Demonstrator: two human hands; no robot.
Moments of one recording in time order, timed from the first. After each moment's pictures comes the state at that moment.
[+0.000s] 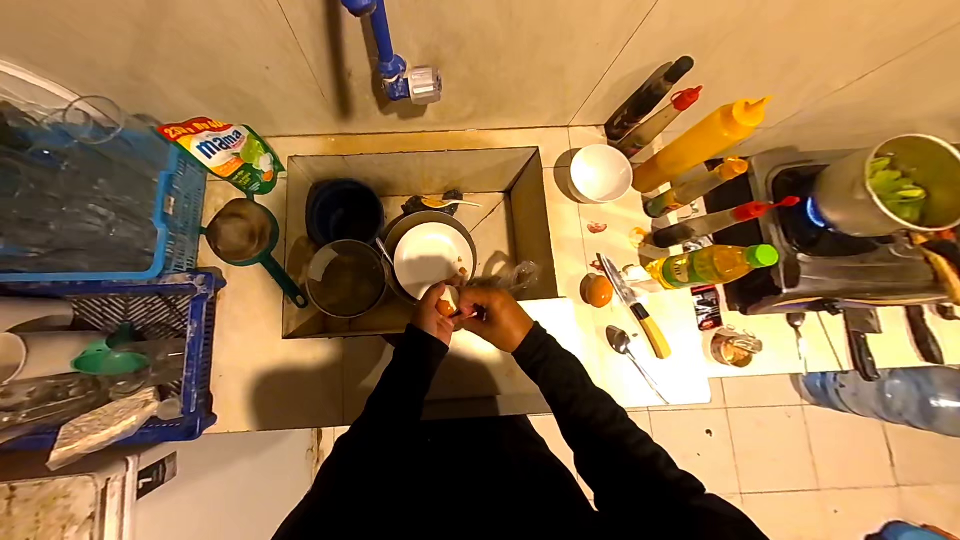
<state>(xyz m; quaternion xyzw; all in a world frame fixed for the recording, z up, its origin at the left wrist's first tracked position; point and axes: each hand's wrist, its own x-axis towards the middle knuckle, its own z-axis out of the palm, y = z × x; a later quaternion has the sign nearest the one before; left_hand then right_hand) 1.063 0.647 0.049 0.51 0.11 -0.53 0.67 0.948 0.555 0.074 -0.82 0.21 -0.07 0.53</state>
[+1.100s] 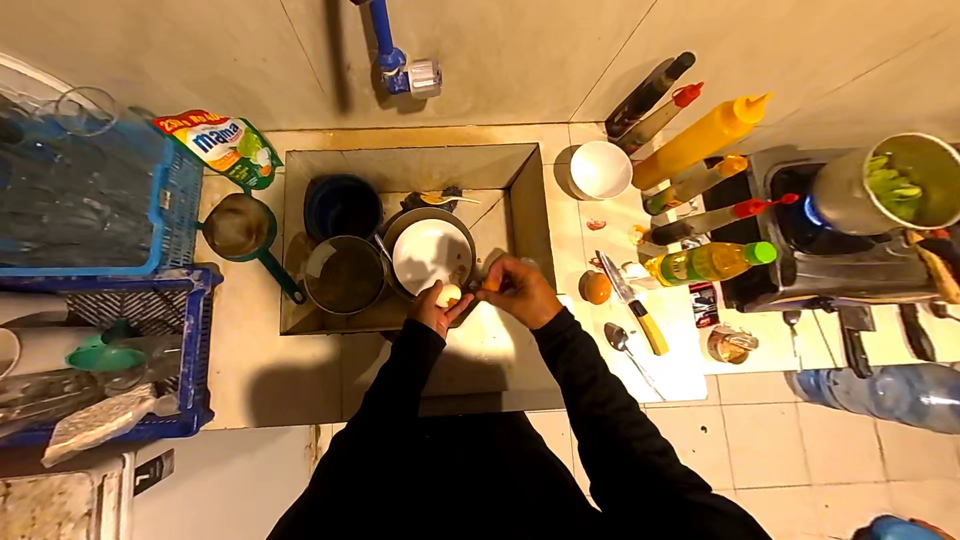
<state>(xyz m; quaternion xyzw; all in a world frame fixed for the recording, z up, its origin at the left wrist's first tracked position) 1.066 0.646 0.047 0.52 0.16 -0.52 0.65 0.925 0.522 0.074 -0.80 0.29 -0.14 0.51</state>
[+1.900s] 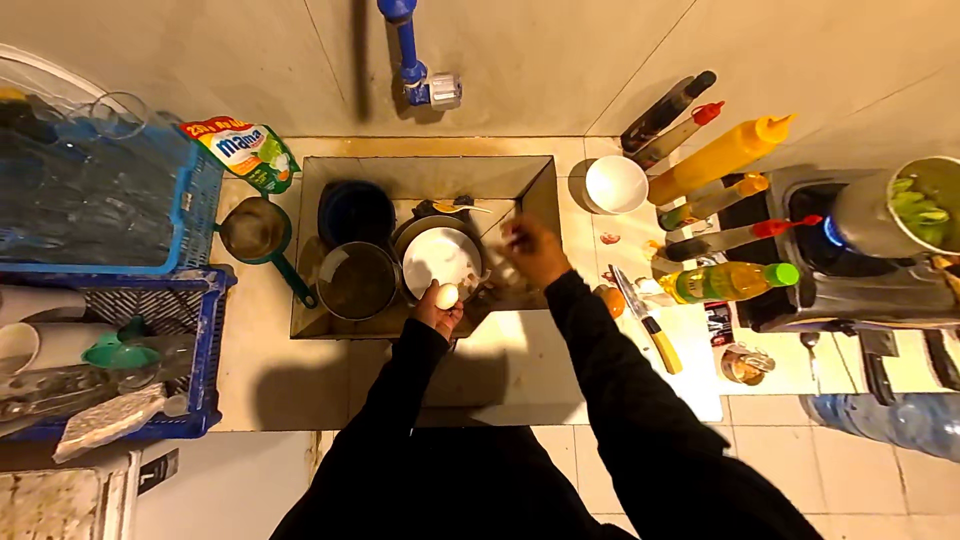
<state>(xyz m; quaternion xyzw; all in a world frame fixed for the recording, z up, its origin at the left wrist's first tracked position) 1.091 0.635 0.041 0.50 0.25 -0.53 0.63 0.978 0.457 0.087 -0.80 0.37 -0.08 0.46</state>
